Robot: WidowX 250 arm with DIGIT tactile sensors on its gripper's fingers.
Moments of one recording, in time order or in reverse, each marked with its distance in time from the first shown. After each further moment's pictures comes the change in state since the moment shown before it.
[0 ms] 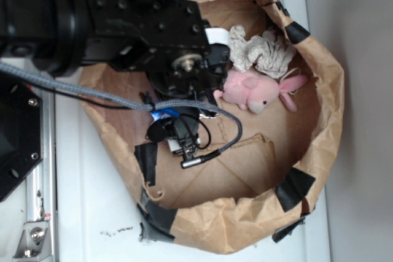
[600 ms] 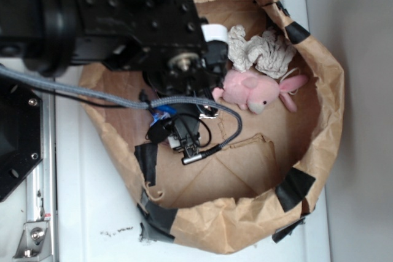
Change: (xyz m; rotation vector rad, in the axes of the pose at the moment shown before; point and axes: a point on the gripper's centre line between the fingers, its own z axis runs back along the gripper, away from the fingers) arm -0.001 -0.006 -0.003 0.009 0.009 0.031
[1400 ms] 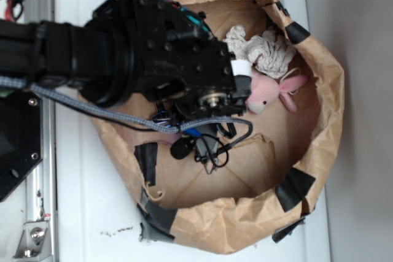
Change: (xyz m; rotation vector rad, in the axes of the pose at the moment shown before) arm 0.014 -0.013 -0.020 0.016 -0.008 -0.033
